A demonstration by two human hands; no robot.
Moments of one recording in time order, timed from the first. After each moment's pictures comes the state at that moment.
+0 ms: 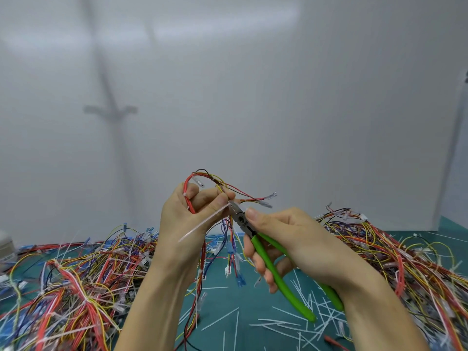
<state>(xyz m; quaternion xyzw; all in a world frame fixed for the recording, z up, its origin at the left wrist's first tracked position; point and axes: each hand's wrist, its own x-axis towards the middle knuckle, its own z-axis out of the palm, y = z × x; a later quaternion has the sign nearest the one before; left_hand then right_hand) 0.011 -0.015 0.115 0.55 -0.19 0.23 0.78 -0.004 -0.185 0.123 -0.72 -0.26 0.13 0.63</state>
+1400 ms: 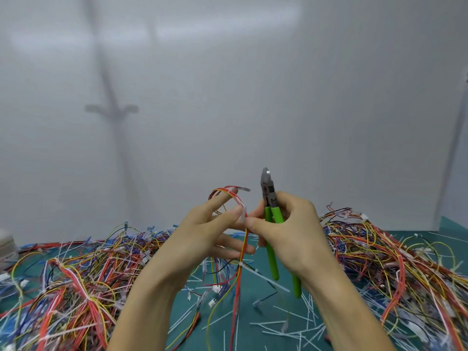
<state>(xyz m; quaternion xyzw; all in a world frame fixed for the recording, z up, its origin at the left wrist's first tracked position) 0.004 -0.009 0.113 0.74 -0.17 0.02 0.65 0.019 -0.166 0.101 -0.76 -0.16 -0.20 0.60</state>
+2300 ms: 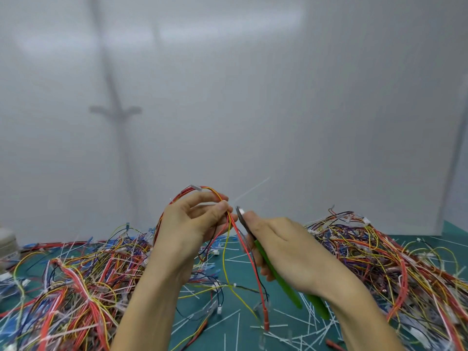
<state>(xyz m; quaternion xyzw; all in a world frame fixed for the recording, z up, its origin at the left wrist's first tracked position) 0.012 -0.006 0.112 0.63 -0.09 0.17 0.76 0.009 -0.172 0.106 -0.85 -0.21 -0.03 0.48</state>
